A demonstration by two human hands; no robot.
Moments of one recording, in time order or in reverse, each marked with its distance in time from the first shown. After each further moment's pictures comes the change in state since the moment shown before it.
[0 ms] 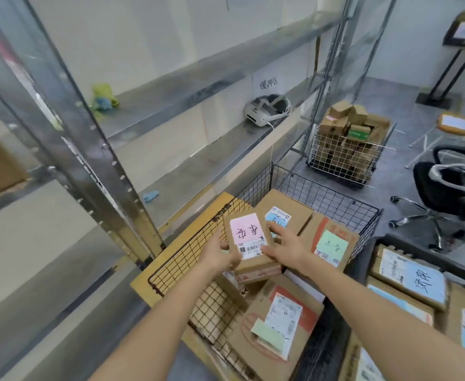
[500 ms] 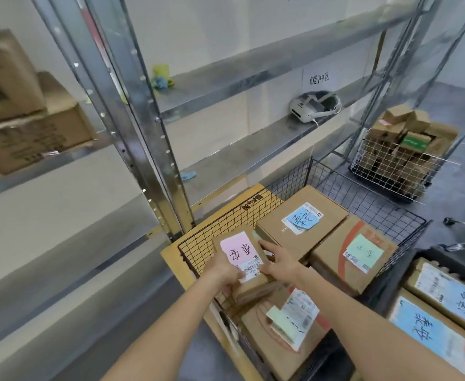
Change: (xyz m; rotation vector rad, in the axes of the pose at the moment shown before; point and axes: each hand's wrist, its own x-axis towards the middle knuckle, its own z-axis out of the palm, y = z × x) left_hand -0.043 -0.070 -0.005 0.039 0.112 -0.267; right_hand -0.010 0.017 0.078 -0.050 -0.334 -0.021
